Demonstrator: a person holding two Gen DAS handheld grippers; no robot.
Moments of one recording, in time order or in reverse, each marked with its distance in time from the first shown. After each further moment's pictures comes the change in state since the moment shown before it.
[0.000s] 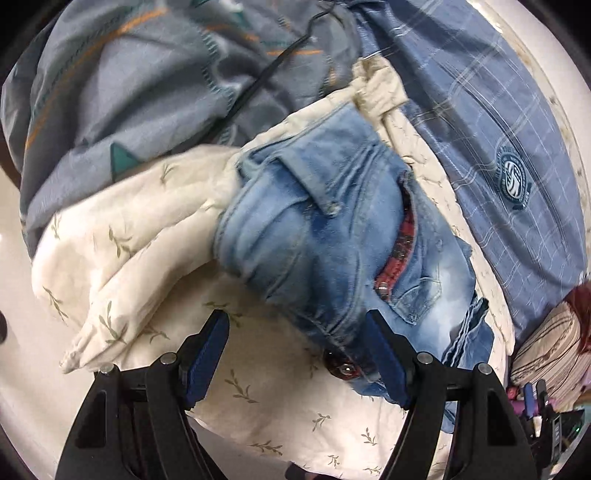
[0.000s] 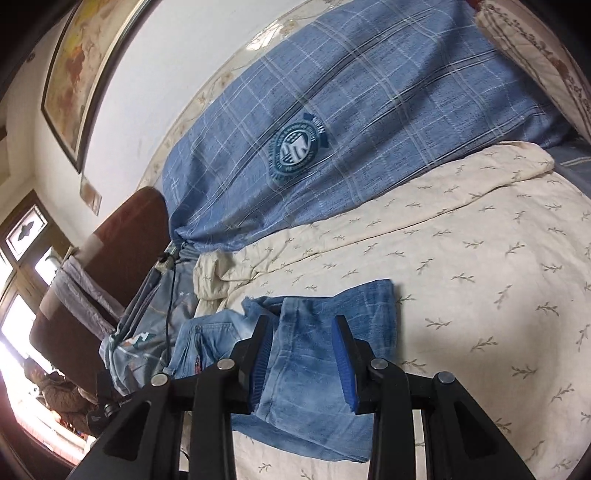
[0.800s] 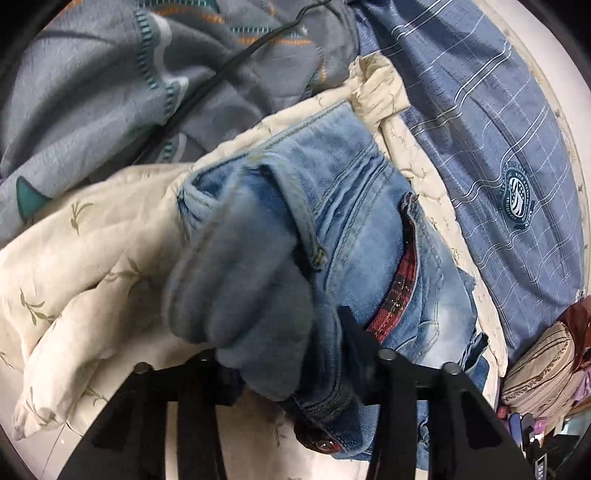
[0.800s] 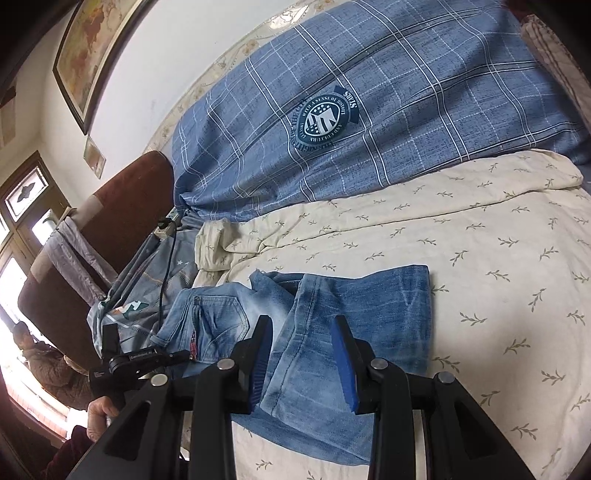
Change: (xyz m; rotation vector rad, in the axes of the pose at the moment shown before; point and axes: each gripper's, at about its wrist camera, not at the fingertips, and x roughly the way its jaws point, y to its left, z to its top) left arm 0.039 -0.024 0.029 -0.008 -0.037 -0.038; right arm 0.032 0.030 -0.016 -0.103 0.065 -0.028
